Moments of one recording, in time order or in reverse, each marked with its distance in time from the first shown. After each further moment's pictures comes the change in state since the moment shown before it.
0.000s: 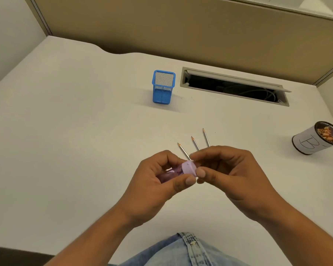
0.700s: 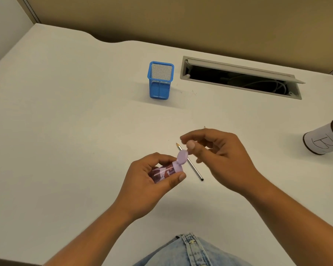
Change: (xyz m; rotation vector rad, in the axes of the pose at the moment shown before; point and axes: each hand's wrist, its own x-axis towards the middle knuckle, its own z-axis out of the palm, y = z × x) left_hand 0.040 -0.042 -0.010 0.310 0.201 -0.062; right_hand 0.068 0.030 -0.023 -0.374 0.060 -0.037
